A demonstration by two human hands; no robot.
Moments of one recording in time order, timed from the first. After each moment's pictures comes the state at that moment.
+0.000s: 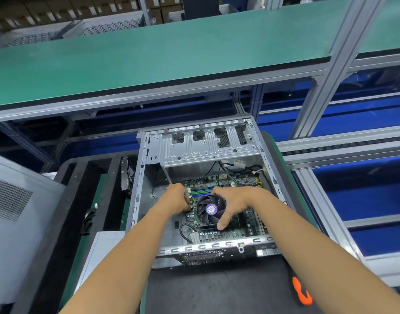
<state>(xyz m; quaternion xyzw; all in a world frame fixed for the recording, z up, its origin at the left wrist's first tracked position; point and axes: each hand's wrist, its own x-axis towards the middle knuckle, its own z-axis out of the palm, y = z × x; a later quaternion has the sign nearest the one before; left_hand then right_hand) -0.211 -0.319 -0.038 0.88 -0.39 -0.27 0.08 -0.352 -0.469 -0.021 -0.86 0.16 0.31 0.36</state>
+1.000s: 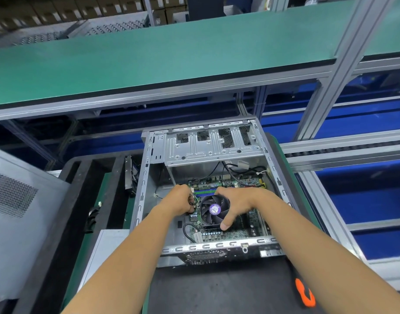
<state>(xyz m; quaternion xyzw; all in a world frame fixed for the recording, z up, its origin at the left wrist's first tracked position) -0.207 -0.316 -0.047 0.87 -0.42 -0.27 0.06 -0.353 -0.468 -0.020 -0.86 0.17 0.31 0.37</state>
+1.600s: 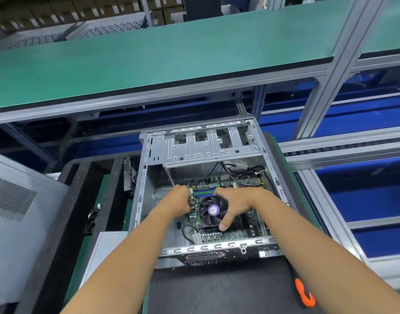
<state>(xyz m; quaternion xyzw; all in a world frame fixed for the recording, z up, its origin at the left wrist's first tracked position) -0.209 -0.318 -0.049 0.87 -0.44 -0.23 0.03 -0.353 -0.468 -0.018 -0.86 0.16 0.31 0.37</state>
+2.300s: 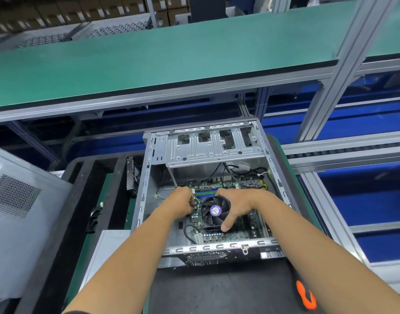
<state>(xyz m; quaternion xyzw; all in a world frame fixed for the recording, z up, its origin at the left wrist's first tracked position) -0.210 -0.315 -0.050 0.87 -0.43 -0.24 0.04 -0.353 -0.466 -0.018 -0.86 0.17 0.31 0.36</state>
